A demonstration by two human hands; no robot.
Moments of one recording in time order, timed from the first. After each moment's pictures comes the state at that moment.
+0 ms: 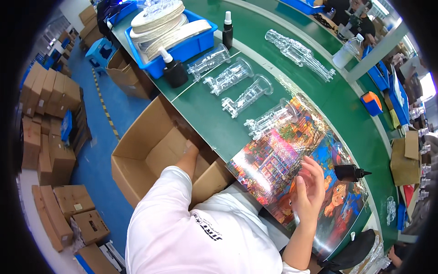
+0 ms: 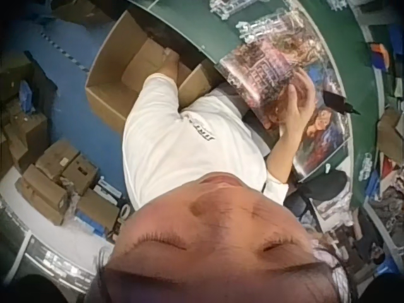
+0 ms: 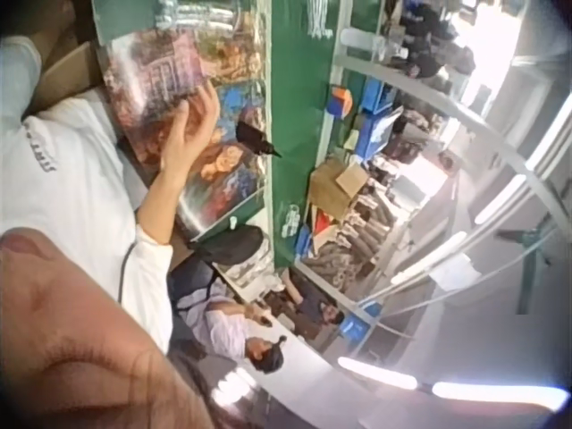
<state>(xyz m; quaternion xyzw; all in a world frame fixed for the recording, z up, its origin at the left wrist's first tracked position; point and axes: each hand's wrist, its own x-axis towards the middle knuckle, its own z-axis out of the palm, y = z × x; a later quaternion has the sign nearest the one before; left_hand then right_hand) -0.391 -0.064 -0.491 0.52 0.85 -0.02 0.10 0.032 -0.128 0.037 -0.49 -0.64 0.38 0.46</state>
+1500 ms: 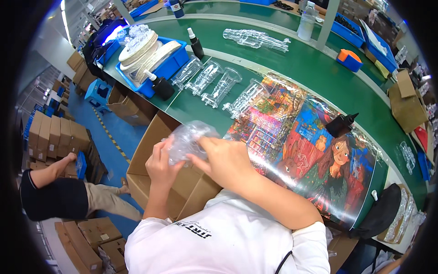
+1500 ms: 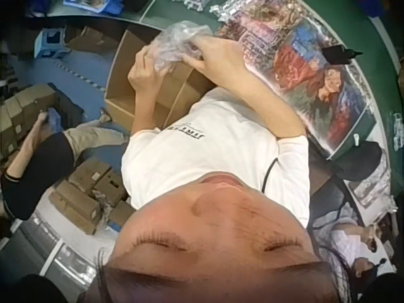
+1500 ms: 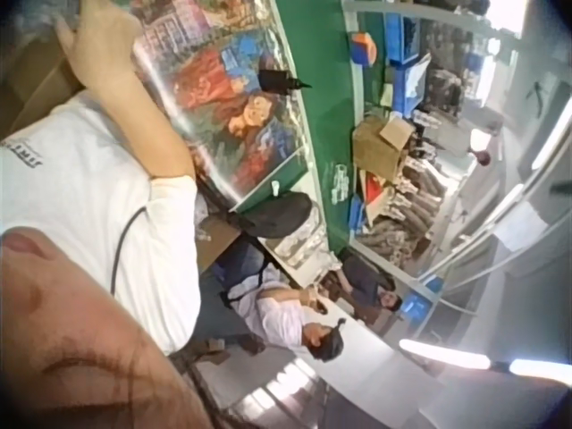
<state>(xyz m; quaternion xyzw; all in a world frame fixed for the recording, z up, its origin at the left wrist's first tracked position) -0.290 -0.206 0.020 0.71 0.61 0.31 -0.17 -0.079 -0.154 0.075 -0.37 -0.85 0.24 0.29</state>
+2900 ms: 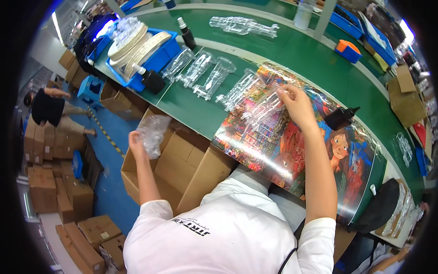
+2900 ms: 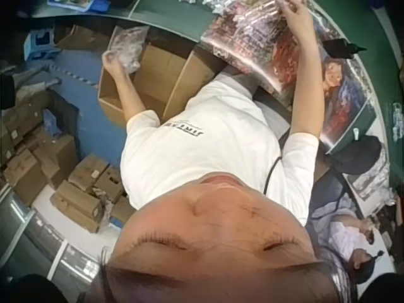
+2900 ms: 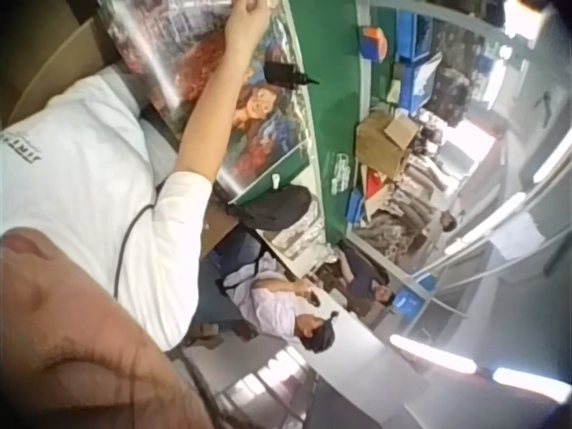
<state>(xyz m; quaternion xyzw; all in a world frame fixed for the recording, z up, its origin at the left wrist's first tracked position) -0.439 -0.157 -0.118 0.37 0.60 0.70 0.13 0.065 -0.018 -0.002 -0.55 -0.66 0.38 0.35</state>
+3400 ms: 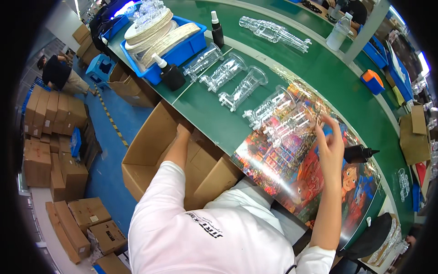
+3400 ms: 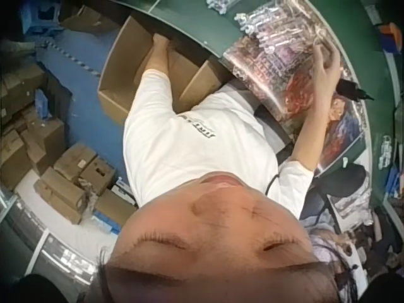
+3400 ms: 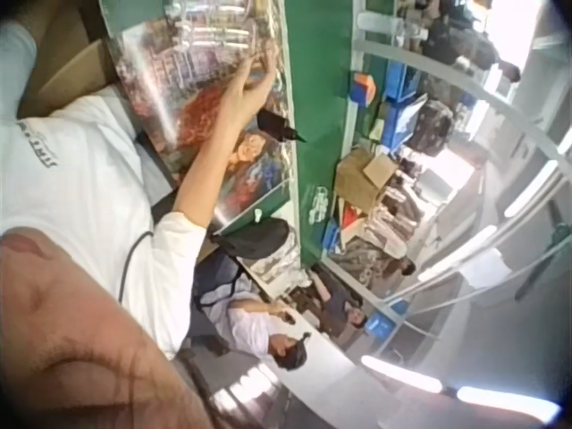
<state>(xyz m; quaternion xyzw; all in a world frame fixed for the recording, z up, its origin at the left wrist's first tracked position) -0.431 -0.037 -0.295 0.43 0.88 0.07 0.19 0.055 -0.056 0.020 -0.56 -0.65 0.26 0.45</state>
